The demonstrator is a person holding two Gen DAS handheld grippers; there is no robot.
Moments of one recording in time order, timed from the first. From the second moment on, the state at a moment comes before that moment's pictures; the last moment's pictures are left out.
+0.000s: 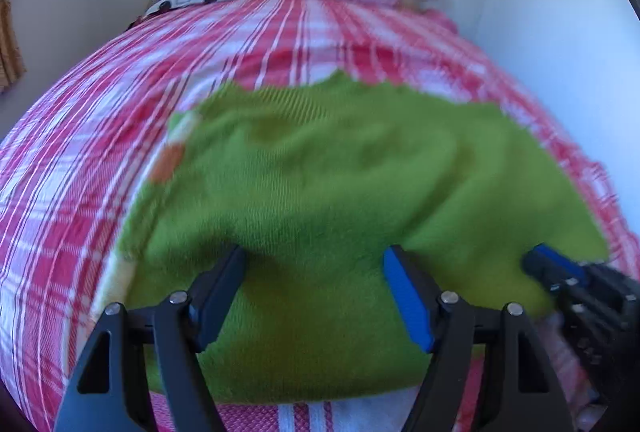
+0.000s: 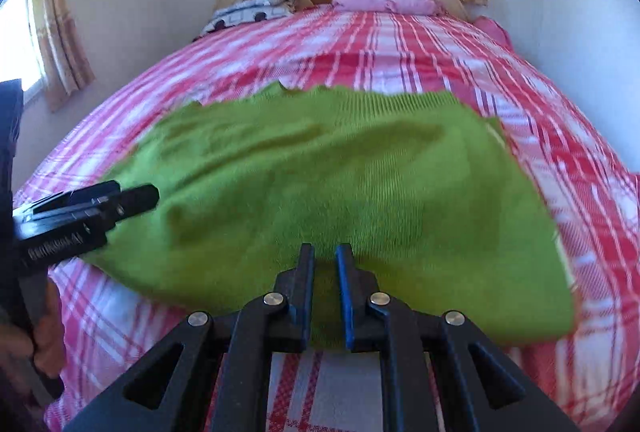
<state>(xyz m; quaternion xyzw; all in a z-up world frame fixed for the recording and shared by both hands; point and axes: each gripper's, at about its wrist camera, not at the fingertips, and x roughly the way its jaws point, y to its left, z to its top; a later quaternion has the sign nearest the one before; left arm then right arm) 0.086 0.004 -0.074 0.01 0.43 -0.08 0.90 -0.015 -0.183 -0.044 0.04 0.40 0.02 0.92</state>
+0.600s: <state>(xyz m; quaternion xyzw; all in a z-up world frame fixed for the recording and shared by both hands) 0.047 0.016 -0.064 0.03 0.40 -0.01 0.92 -0.018 -0.188 -0.047 0.06 0.39 0.03 0.92</state>
